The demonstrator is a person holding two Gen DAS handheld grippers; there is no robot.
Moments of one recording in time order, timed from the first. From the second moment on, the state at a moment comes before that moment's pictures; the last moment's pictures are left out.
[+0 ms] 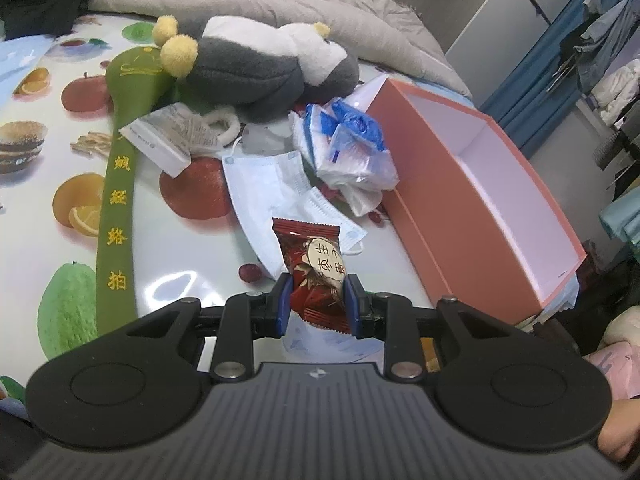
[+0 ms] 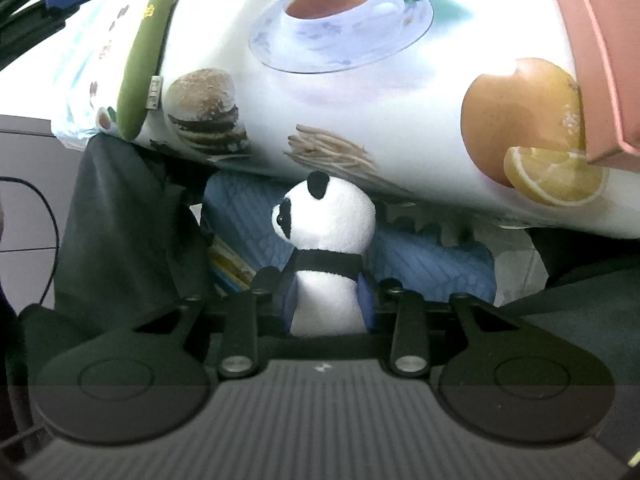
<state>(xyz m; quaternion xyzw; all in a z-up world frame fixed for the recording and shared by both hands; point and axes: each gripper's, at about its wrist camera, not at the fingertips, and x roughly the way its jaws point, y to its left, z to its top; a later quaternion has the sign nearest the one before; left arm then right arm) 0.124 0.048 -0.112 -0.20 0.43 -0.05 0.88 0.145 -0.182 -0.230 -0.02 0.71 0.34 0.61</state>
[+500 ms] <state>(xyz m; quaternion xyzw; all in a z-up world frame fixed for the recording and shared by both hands) 0.128 0.046 -0.069 -0.19 0.39 -0.05 0.90 0.151 -0.191 -0.146 0.00 0.63 0.37 0.69</state>
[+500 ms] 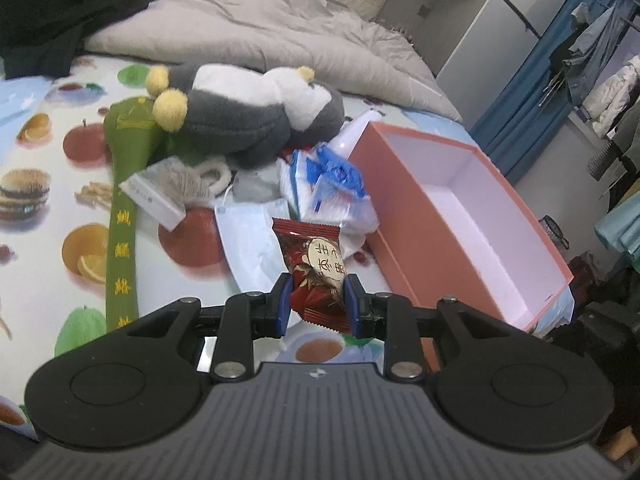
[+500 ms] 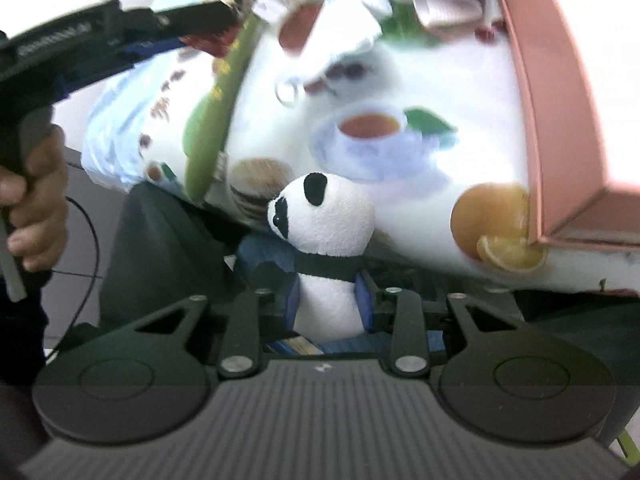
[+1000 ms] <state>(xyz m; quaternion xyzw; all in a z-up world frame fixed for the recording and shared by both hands) 0.189 0.003 0.035 -0.14 0.32 -0.09 0.93 0.210 -0.234 -0.024 0.00 0.48 0.33 0.81</state>
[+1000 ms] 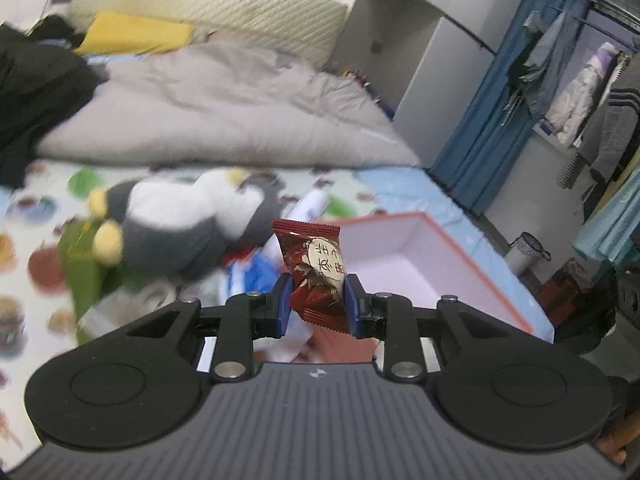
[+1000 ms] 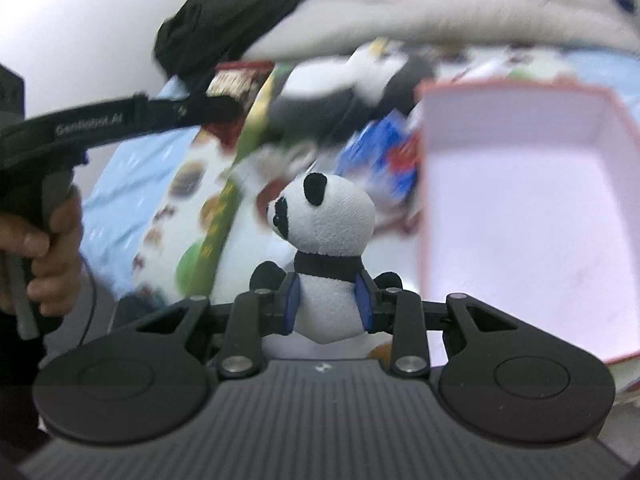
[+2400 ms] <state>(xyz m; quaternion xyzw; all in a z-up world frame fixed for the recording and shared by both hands) 0.256 -0.120 -0.001 -0.07 0.36 -0.17 0.91 0.222 -0.332 -0.042 0.09 0.37 0.14 0.91</state>
